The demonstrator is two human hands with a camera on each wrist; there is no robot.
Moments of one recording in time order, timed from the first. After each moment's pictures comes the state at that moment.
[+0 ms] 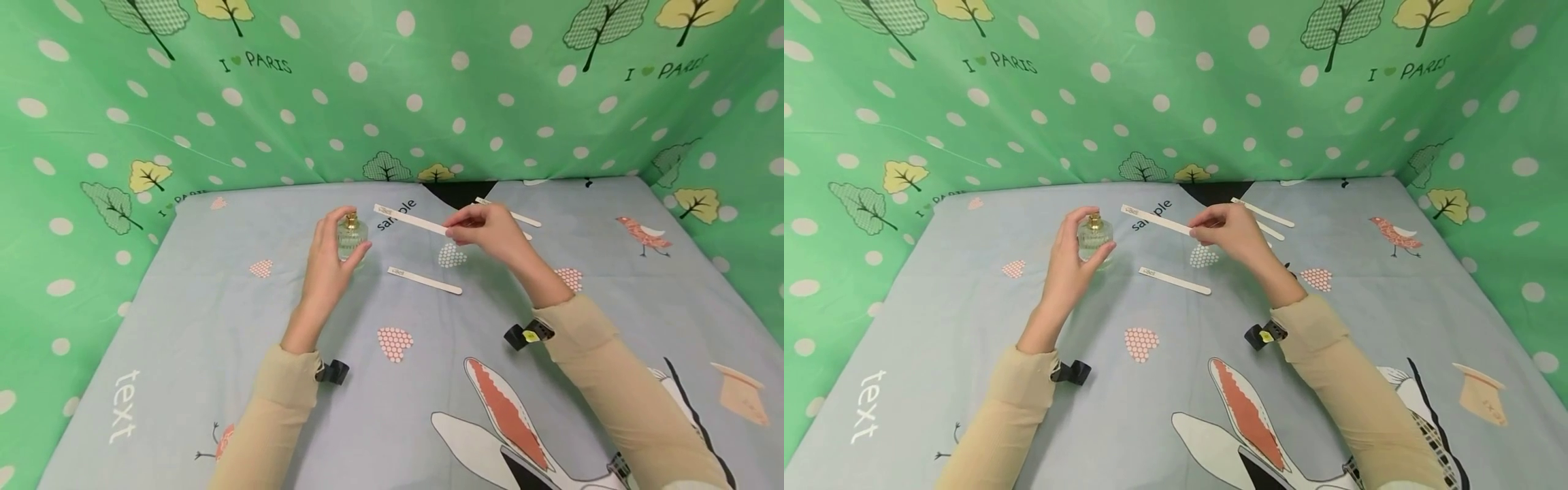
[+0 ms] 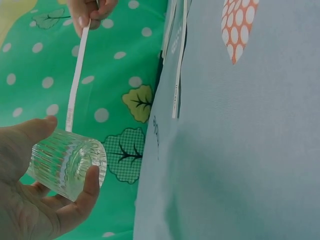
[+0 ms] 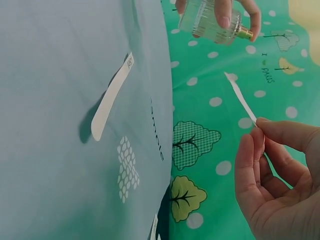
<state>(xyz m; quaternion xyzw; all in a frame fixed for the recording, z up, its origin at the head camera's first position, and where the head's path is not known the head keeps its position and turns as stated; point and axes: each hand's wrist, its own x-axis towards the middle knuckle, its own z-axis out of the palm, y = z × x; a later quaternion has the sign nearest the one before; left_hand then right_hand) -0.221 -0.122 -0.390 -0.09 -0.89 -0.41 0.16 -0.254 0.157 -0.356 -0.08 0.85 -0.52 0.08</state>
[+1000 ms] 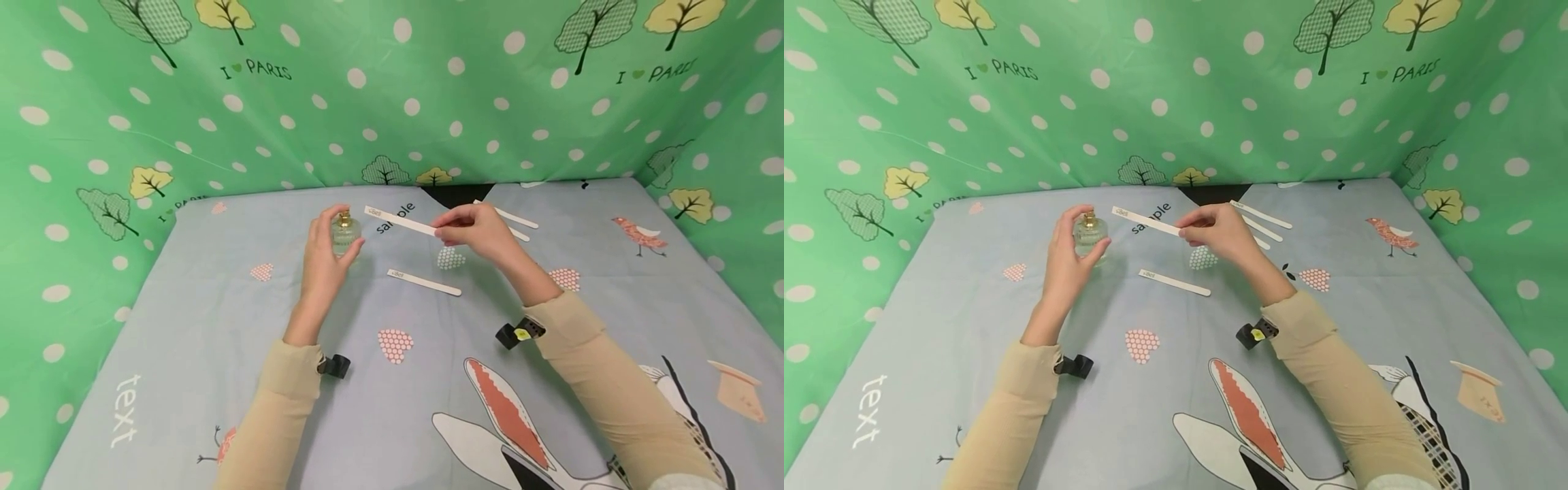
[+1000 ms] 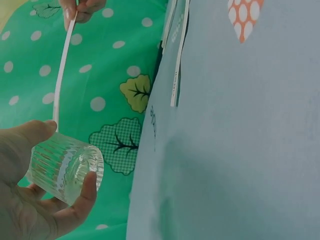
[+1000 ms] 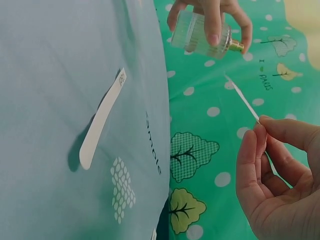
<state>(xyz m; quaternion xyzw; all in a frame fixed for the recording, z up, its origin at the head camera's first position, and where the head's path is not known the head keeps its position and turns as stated) -0.229 -0.123 -0.393 -0.05 -0.89 -0.41 0.17 -0.254 0.146 -0.355 -0.09 0.82 -0.55 0.10</state>
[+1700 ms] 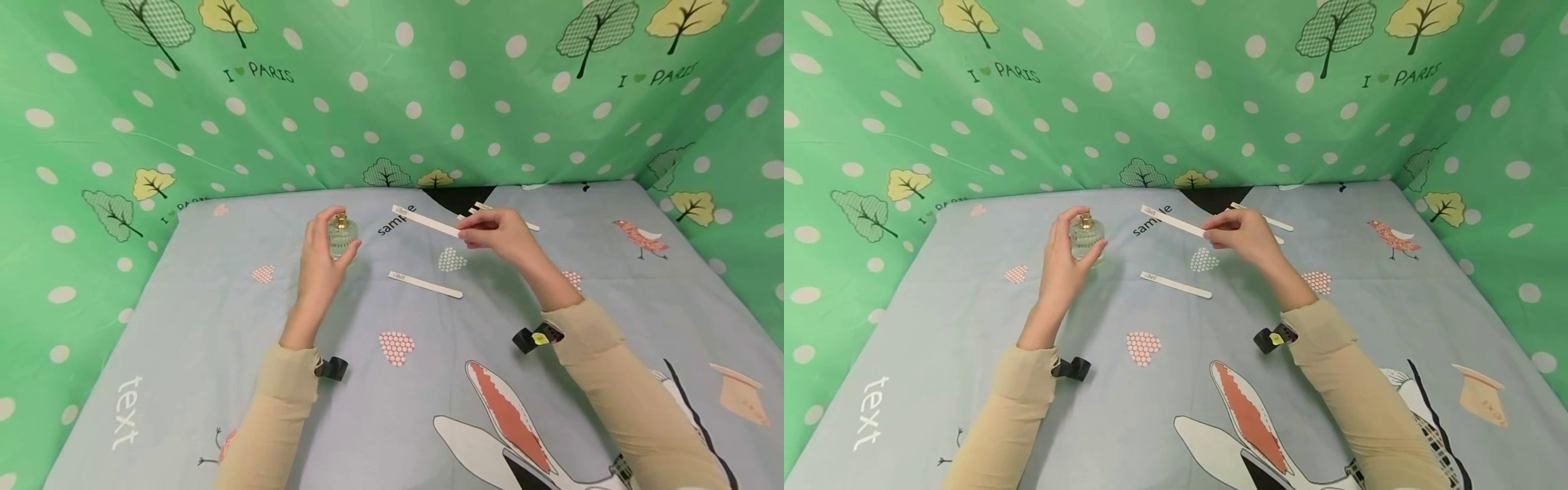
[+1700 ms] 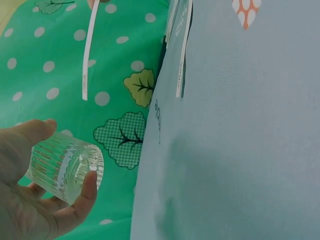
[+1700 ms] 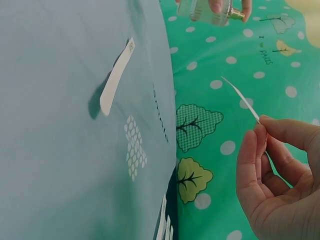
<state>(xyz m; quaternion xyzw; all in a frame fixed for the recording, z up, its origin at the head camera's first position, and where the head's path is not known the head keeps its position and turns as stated) -0.227 -0.131 -0.392 -0.06 -0.89 -0.41 0.18 -0.252 0.175 -0.362 -0.06 0.82 -0.57 0.09</state>
